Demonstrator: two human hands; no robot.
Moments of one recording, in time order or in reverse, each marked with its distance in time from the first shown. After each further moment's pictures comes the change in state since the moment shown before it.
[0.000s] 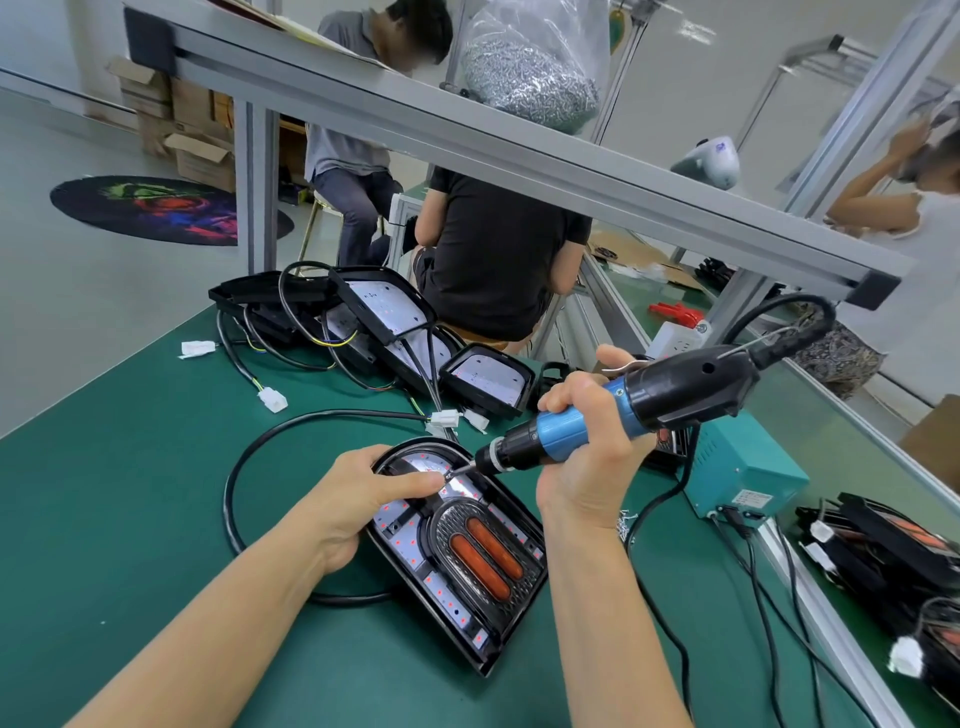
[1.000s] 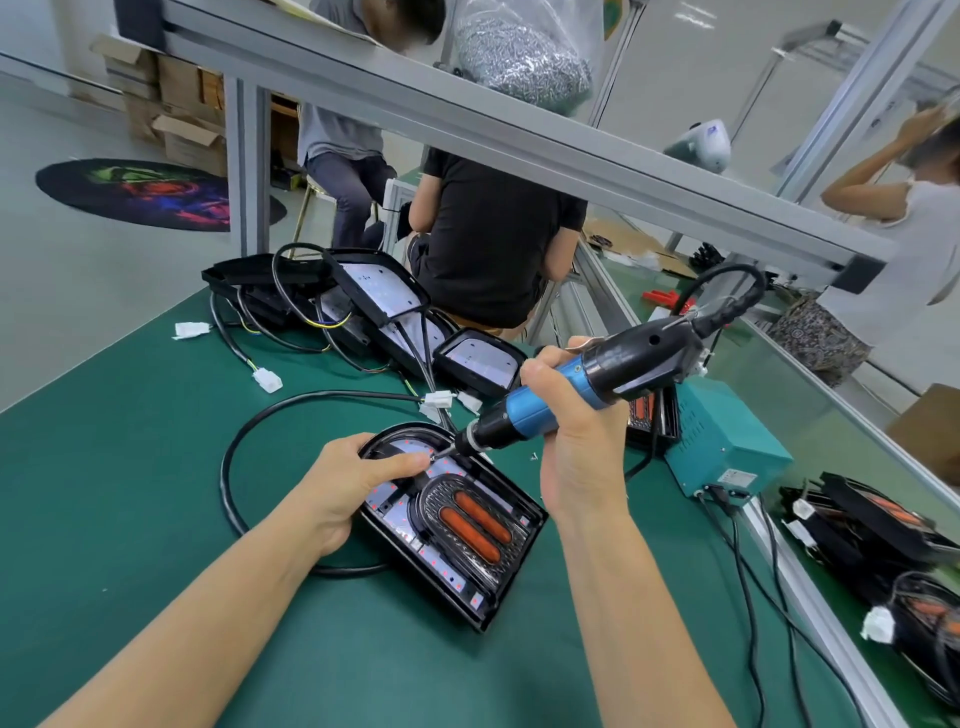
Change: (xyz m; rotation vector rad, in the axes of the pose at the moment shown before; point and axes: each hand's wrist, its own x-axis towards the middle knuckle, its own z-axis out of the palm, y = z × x) left_hand 0.001 -0.012 0.001 -0.028 0.139 -0.005; right_hand -0.005 -0.012 -0.012 -0.177 -0.344 0.112
